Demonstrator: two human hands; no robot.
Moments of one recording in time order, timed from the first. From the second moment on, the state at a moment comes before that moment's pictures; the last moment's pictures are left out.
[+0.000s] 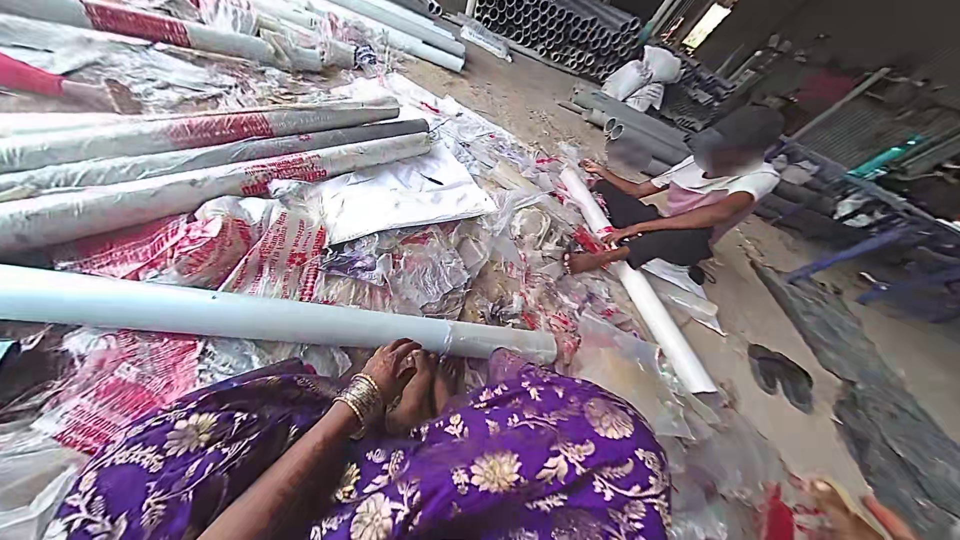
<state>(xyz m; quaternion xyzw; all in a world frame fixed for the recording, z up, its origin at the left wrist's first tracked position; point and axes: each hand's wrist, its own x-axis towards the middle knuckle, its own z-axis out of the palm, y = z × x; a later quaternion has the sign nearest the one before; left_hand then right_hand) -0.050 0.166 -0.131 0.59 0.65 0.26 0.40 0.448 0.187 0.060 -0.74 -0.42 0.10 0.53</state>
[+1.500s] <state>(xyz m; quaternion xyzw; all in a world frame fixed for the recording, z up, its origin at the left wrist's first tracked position) -0.074 0.328 -0.225 0.51 0.80 0.14 0.28 0.309 0.406 -0.208 -0.63 -0.76 0.13 -0.04</state>
